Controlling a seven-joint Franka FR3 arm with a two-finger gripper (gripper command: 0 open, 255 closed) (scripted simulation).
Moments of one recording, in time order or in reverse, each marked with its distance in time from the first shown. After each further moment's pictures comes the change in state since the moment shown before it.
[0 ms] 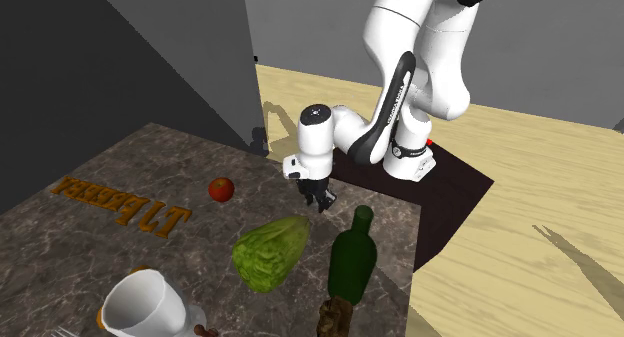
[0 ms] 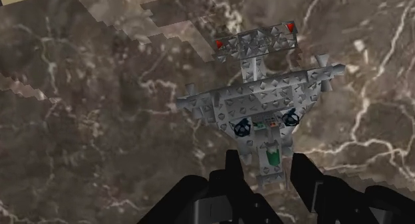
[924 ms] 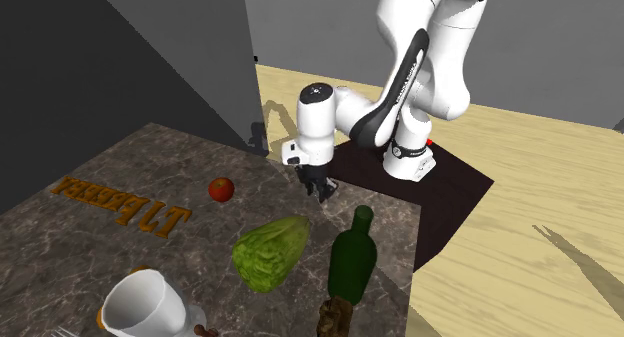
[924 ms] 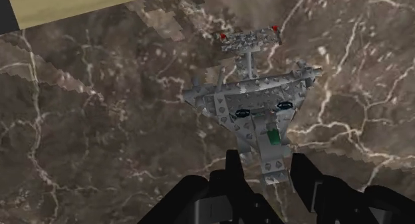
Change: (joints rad) arm 0.001 -0.139 0.001 0.014 0.003 -0.154 0.001
